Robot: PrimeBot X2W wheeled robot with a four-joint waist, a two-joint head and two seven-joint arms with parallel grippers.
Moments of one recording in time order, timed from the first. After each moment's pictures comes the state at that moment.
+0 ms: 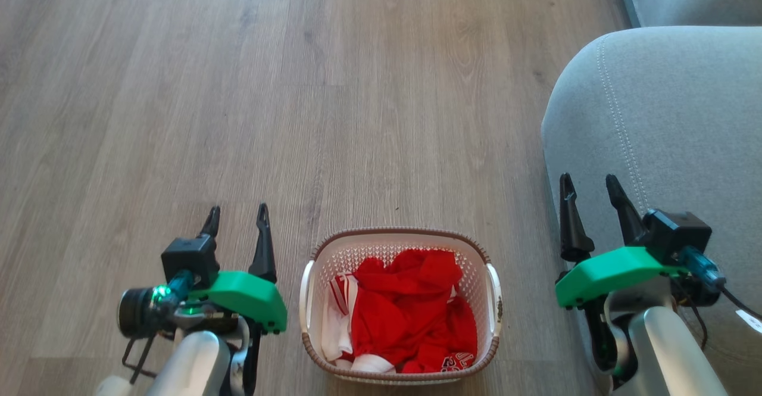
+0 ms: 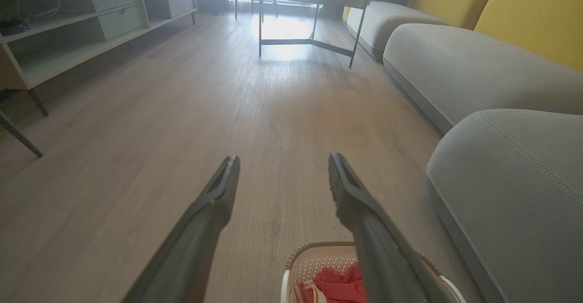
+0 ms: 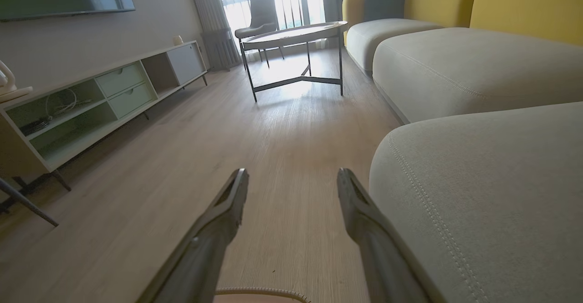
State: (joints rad) left arm -0.14 0.15 -0.39 0.24 -0.38 0.22 -0.17; right arm -0.14 -0.04 0.10 0.17 0.31 0.12 -0.17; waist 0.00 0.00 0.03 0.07
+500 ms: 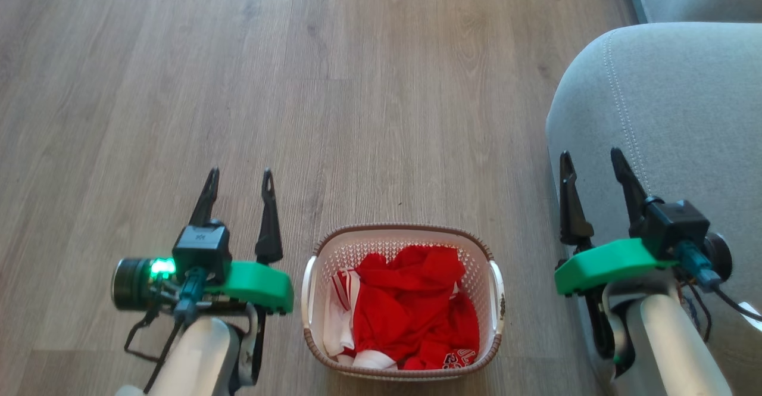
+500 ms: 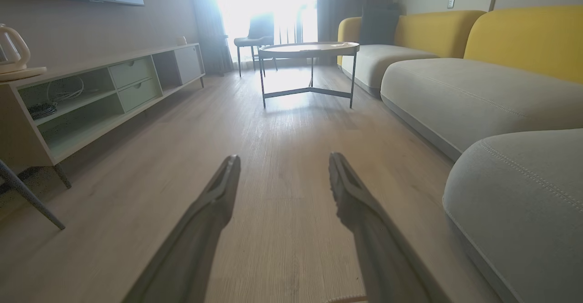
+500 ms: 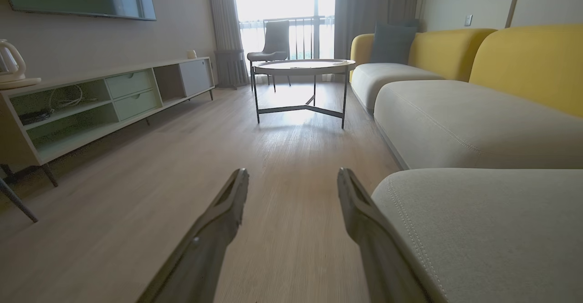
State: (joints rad) left arm -0.16 0.14 -0.38 0.13 -0.20 0.24 -0.22; right arm -0.17 -0.04 0.10 0.13 0.17 0.12 -0.22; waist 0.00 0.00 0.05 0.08
